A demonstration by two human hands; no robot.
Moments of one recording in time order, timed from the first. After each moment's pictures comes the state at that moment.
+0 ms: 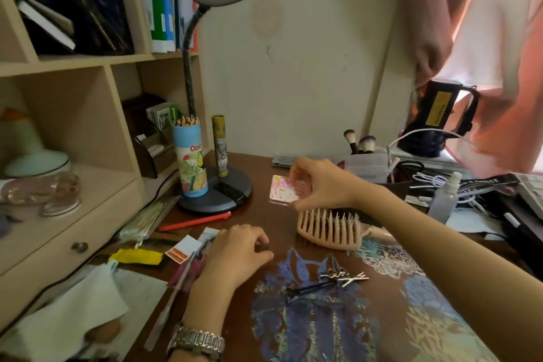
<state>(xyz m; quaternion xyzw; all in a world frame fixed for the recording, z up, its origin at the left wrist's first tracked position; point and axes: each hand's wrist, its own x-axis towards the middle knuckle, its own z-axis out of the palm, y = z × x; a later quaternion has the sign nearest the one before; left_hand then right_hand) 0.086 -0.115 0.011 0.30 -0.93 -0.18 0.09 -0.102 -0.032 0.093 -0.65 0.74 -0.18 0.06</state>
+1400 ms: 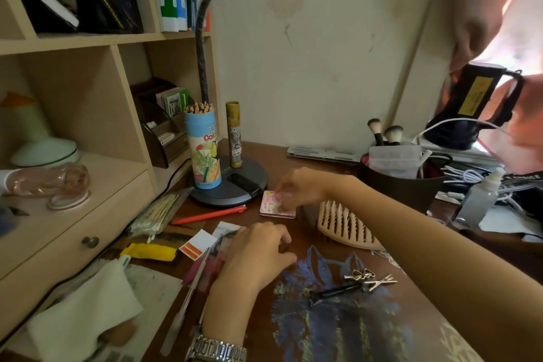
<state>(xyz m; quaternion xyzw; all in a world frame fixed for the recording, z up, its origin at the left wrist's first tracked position) 0.086 -0.114 0.015 0.29 -0.93 -0.21 0.06 -0.106 -0.120 0.047 -0.65 0.75 0.00 0.15</state>
